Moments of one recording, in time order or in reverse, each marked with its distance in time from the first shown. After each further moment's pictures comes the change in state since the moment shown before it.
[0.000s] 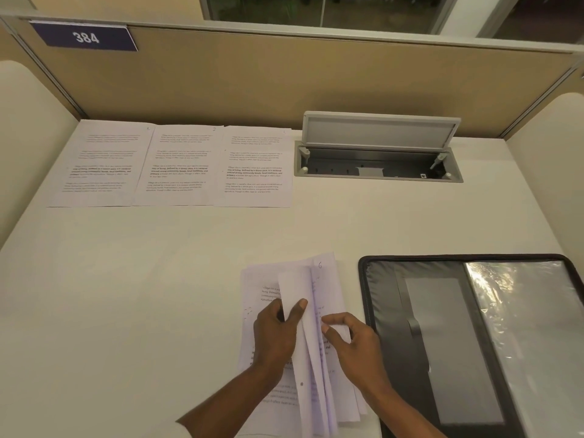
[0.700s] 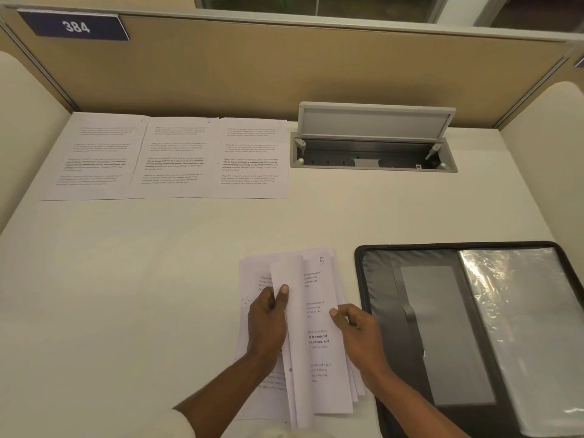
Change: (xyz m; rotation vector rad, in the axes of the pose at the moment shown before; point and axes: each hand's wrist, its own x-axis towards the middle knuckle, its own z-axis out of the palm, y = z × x) left_hand 0.004 -0.007 -0.009 -0.152 0.003 -0.033; right_hand 0.003 0.025 -0.005 0.174 0.034 0.150
